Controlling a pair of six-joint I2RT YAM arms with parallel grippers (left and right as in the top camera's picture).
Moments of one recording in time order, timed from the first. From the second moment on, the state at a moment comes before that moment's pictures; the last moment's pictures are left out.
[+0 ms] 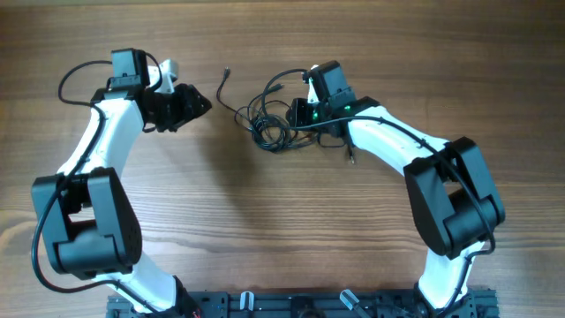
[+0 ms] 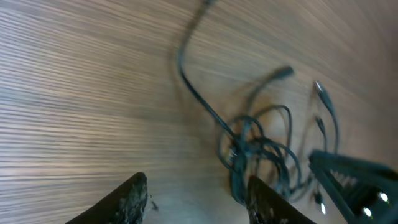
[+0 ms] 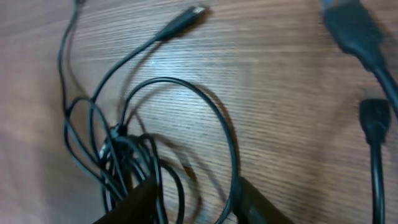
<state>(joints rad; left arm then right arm) 0.10 1.83 1.25 -0.60 0.52 -0.27 0.47 2.00 1.26 -0.22 -0.26 0.47</state>
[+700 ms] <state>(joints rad) -0.19 2.04 1.26 -0.39 0.36 -0.49 0.47 2.10 1.27 -0.01 -0.40 0.36</state>
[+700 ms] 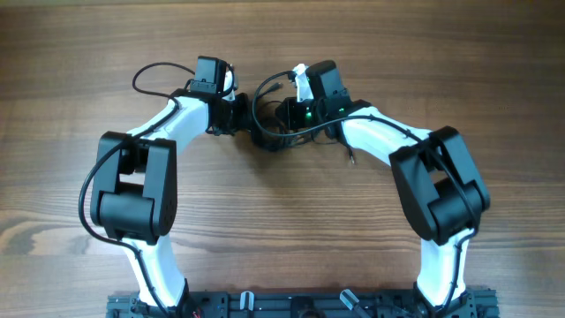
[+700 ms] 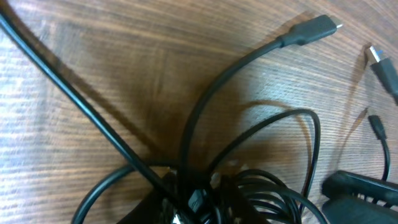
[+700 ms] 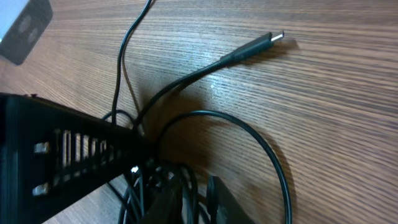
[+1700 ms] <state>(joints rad) -0.19 1.97 1.27 -0.56 0.32 -0.46 0.30 2.11 1.36 -0.42 -0.20 0.51</state>
